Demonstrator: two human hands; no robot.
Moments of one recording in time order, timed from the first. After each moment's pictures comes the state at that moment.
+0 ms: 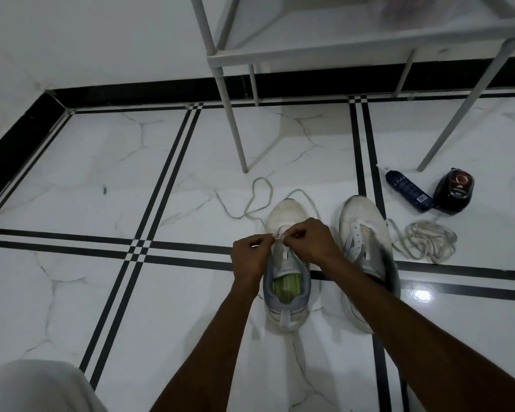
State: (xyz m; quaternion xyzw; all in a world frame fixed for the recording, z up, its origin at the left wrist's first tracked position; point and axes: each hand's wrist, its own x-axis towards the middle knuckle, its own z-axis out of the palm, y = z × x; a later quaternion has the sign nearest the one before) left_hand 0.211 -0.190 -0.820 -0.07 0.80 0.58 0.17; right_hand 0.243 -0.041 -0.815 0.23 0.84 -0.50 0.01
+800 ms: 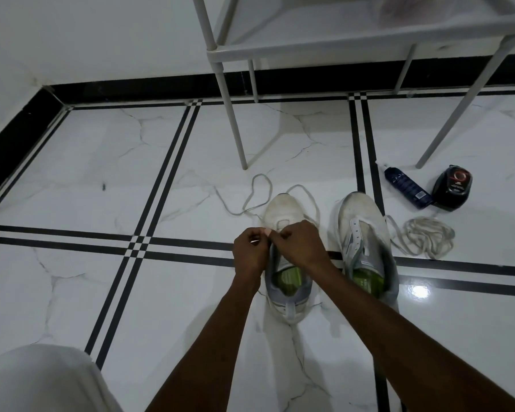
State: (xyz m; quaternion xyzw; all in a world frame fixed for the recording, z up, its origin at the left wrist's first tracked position) left_hand 0.210 -0.190 -0.828 -0.08 0.78 0.60 0.16; right_hand 0.247 -0.072 -0.800 0.23 0.87 -0.43 0.02
